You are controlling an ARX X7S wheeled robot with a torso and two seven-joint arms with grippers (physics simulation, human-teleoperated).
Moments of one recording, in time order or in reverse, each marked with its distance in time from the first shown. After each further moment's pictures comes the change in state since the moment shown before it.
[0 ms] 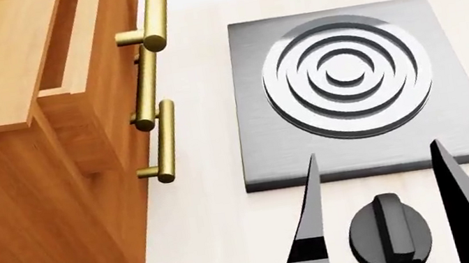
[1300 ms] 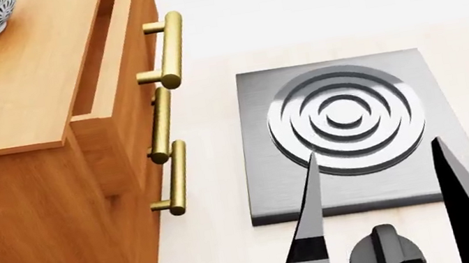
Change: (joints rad) left arm -0.047 -0.026 -0.003 -0.029 0.051 0.022 -0.155; right arm -0.004 -0.010 0.013 -0.020 -0.002 0.013 -0.009
